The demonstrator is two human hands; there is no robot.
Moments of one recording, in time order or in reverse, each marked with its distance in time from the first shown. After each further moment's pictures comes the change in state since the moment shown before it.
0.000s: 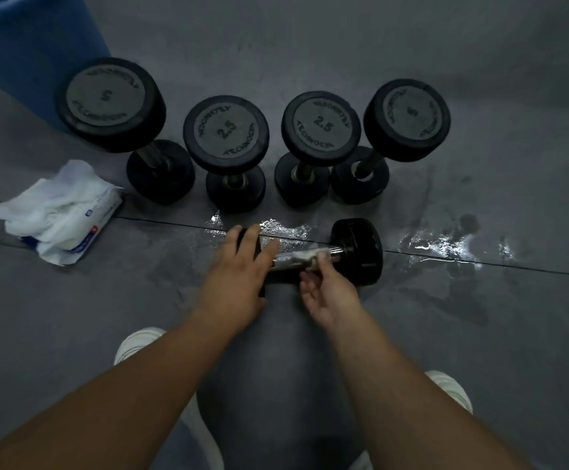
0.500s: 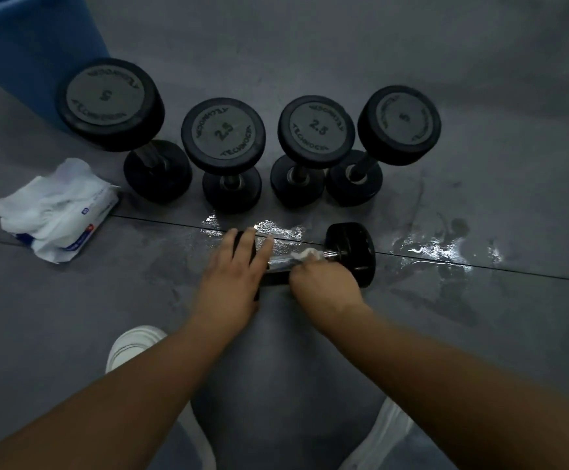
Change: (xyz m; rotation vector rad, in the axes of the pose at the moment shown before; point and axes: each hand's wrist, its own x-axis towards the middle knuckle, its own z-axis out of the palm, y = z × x) left_hand -0.005 0.001 0.011 0.036 0.073 -0.020; right_hand -0.045 -0.024 0.006 -2.446 -0.057 -1.217
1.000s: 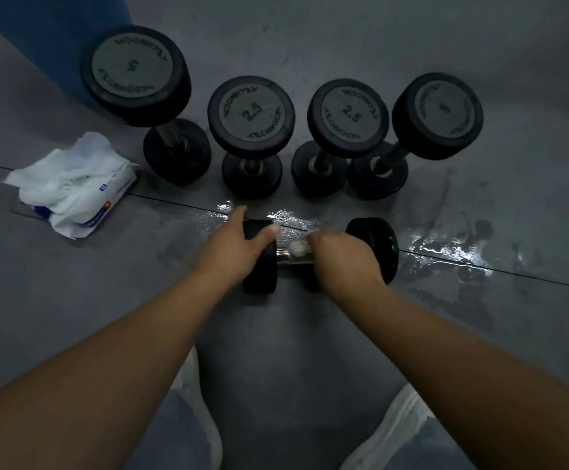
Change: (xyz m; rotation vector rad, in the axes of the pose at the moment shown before) left_hand 0.030 -0.034 -0.008 -0.821 -0.140 -0.547; right_hand 0.019 0.008 -0.006 0.334 0.066 0.084
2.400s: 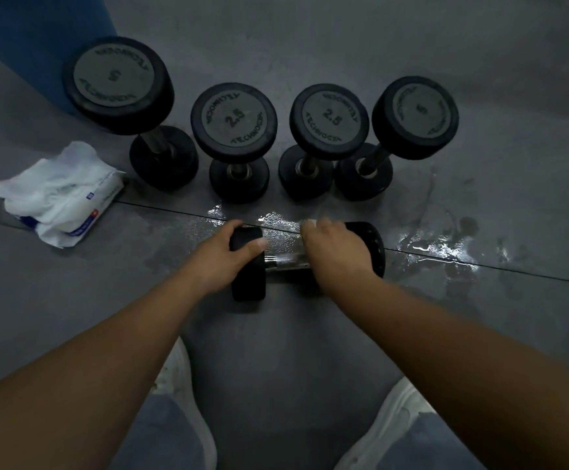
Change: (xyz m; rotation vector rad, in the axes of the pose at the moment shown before) left_hand 0.002 -0.017 0.003 -0.126 -0.123 0.057; right_hand 0.006 0.007 -0.006 -0.194 -0.025 0.064
